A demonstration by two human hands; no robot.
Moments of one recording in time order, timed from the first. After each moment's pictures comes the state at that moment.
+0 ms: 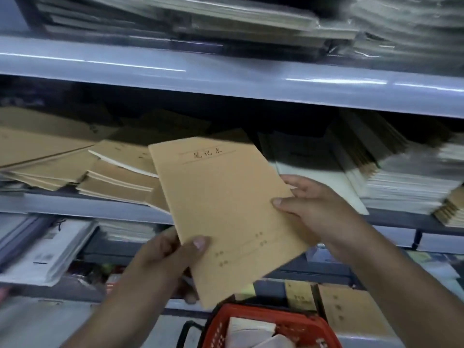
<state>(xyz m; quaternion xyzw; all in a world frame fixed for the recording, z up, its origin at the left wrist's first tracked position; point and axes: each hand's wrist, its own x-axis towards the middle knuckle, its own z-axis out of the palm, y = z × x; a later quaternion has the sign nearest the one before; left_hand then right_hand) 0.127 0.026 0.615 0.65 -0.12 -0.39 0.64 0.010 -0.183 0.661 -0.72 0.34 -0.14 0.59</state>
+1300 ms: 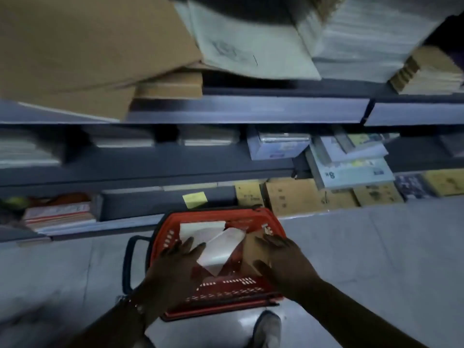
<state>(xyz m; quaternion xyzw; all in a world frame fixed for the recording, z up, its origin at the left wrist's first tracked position) 0.027 -0.017 0.329 0.76 -0.56 -0.33 -0.05 -0.181 -0.166 0.361 -0.91 0.34 0.17 0.17</state>
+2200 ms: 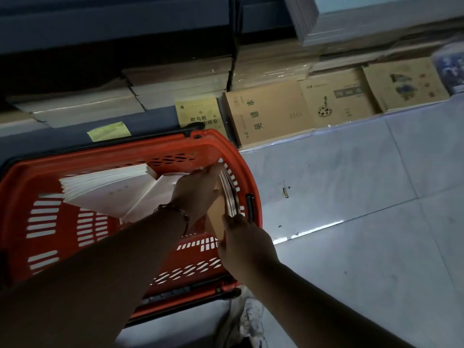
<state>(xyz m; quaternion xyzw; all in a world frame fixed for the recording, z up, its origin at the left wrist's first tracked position) -0.130 -0.222 0.001 0.74 -0.63 -0.24 0.09 -0.287 -0.201 0.082 -0.80 0.47 0.20 0.32</state>
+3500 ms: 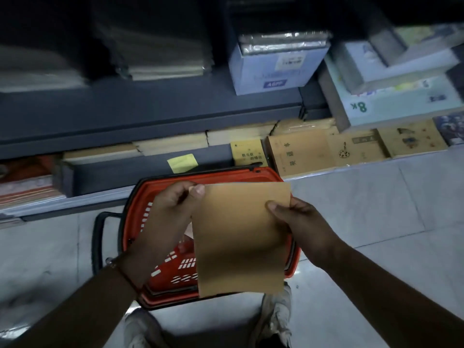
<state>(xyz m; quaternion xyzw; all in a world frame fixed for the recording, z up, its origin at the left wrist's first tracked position) -0.004 -0.097 0.259 0.74 -0.26 -0.42 0.45 -0.224 -0.218 0.259 -0.49 0.54 -0.06 0.68</state>
